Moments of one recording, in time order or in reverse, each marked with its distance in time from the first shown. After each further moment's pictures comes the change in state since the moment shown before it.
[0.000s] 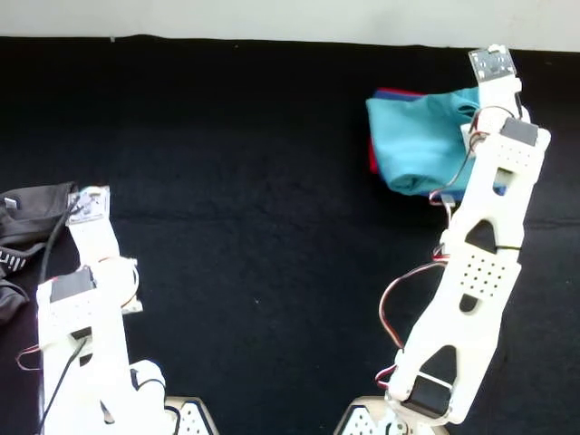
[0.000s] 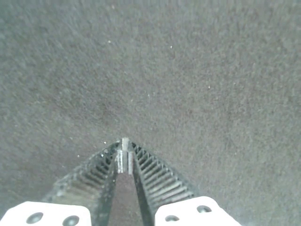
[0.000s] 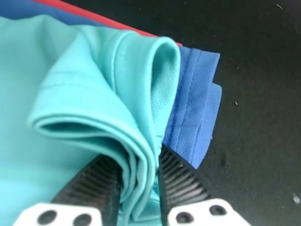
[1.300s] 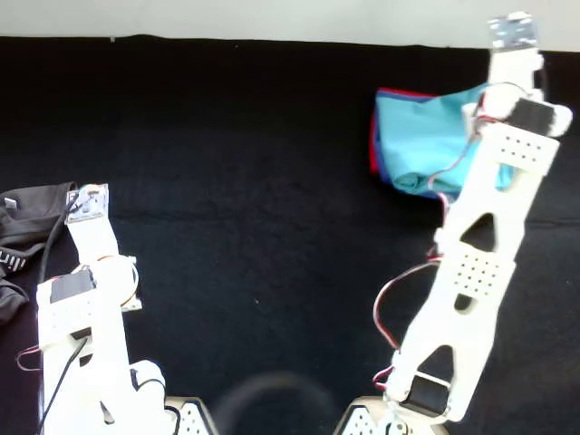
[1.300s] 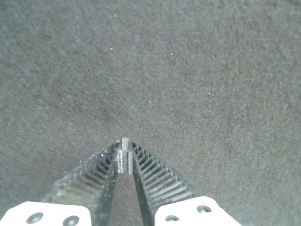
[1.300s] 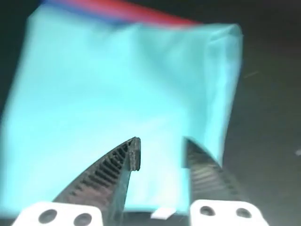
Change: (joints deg) left arm -0.1 0.0 0.2 -1.6 0.0; right arm -5.3 -2.3 -24.2 35.0 -9.2
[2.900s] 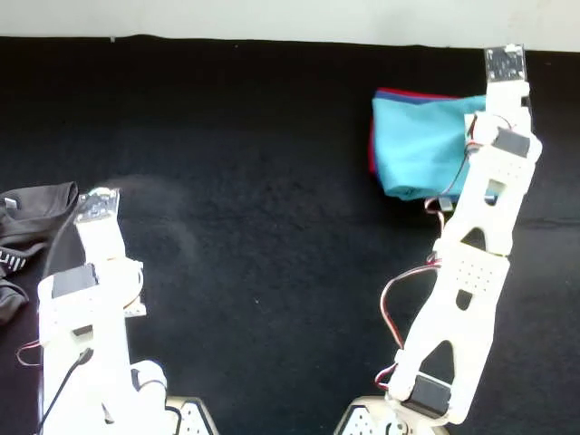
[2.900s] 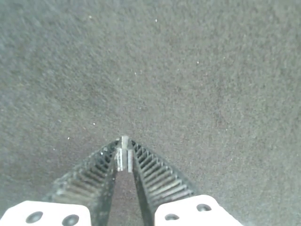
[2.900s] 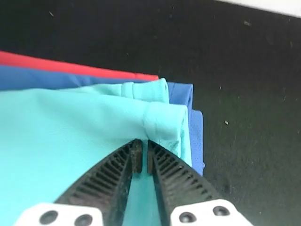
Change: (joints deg) left arm 2.1 0.0 -2.4 8.4 0.0; right arm 5.6 18.0 4.6 -40.1 -0.4
